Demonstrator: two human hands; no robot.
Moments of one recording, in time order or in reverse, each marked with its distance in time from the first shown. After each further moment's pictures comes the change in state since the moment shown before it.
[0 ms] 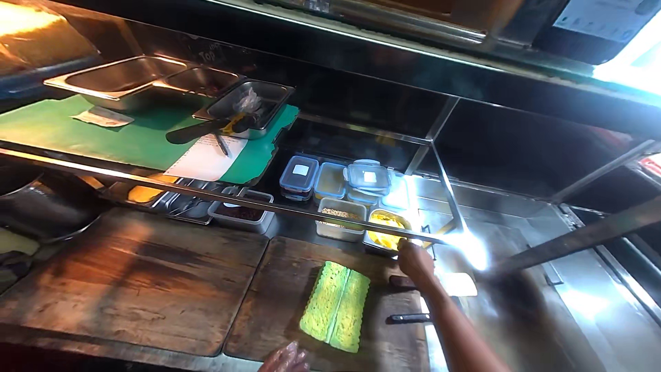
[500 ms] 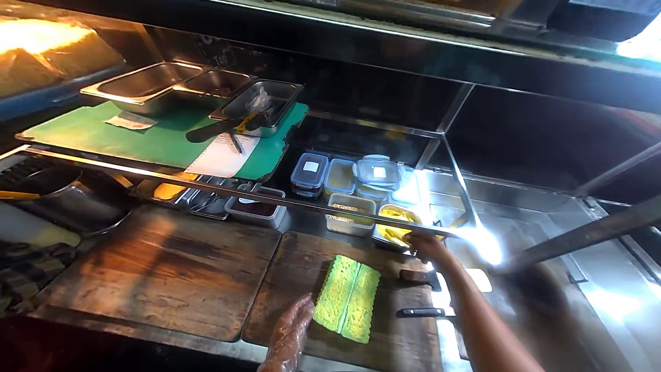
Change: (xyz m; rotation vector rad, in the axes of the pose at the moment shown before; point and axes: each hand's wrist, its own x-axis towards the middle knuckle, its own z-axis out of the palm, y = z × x) left_hand 0.044 0.032 0.015 0.459 0.107 0.322; right_hand 0.035 0.044 0.015 0.725 -0.091 -0.183
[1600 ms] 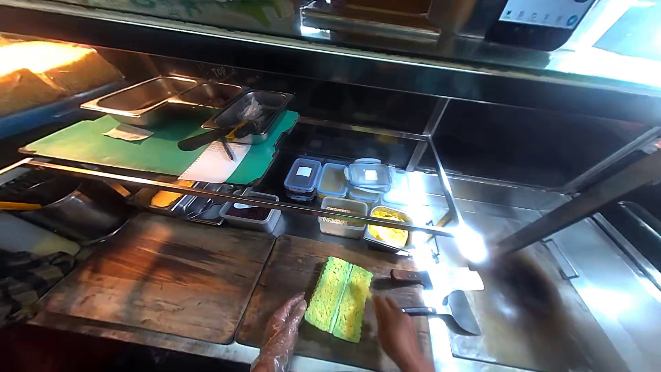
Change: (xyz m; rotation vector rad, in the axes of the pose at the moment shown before) left_hand 0.009 -0.010 0.002 0.079 0.018 0.080; right_hand -0.157 0.036 0.130 -0.488 0.139 -0.225
